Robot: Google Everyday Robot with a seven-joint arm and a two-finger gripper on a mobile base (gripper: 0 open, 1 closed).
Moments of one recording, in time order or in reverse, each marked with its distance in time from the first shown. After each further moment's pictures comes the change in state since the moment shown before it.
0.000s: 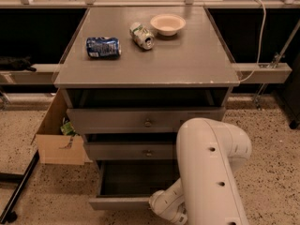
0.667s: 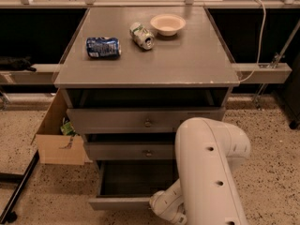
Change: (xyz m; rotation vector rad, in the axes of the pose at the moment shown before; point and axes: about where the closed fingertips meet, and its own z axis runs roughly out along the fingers) arm 0.004 -0.001 -0.001 0.007 0.013 0.000
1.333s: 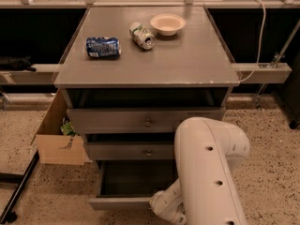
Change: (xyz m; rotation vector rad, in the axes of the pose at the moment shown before) arm -0.001 0.000 0.000 0.004 0.004 0.001
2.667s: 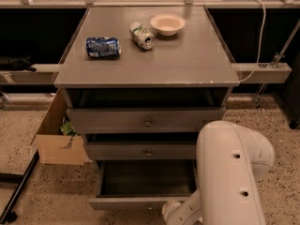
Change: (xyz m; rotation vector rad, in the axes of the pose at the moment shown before) arm 0.054 -0.014 -0.052 0.097 -0.014 0.021
